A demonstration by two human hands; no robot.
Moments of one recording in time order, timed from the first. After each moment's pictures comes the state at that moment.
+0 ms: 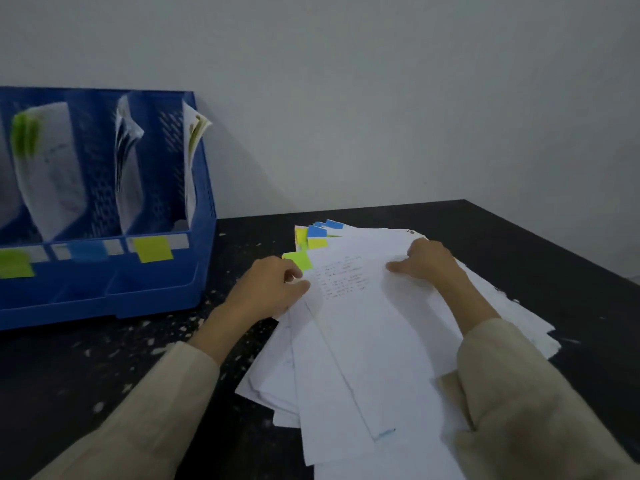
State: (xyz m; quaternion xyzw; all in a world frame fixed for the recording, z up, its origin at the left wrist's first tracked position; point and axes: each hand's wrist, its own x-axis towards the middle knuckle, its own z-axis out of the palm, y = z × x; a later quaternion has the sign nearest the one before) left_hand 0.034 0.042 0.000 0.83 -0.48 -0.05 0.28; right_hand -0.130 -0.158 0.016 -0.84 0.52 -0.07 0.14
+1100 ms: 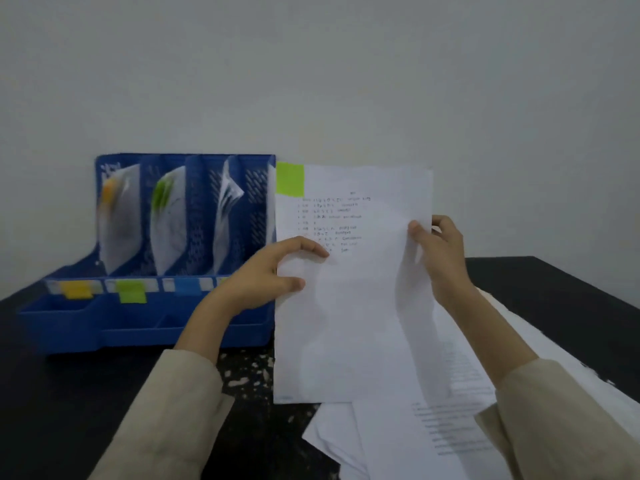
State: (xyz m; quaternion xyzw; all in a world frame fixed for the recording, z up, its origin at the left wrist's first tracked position) left_hand 0.079 0.119 0.085 0.68 -0.56 -0.11 0.46; right_hand -0.068 -0.084 0.090 -0.64 0.23 -0.49 0.54
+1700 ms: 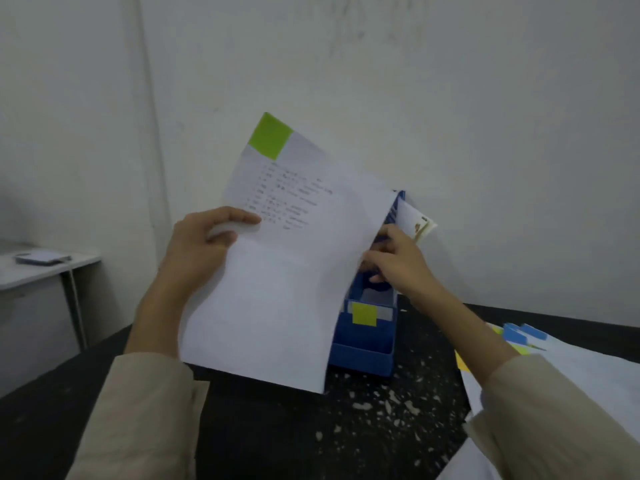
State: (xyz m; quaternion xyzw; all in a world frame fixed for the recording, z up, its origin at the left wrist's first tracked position) left_hand 0.123 0.324 0.146 0.77 -0.30 0.30 0.47; right_hand 0.061 0.062 0.126 -0.81 0.00 -0.27 0.51
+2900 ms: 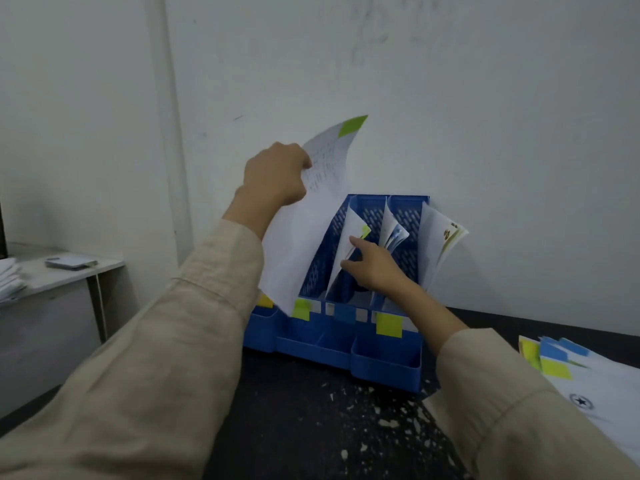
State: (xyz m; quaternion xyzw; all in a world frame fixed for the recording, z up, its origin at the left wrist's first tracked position) left_hand 0.154 0.255 0.242 0.91 -0.21 0.35 0.11; right_hand 0.125 0.099 0.126 -0.91 0.00 -0.18 0.37
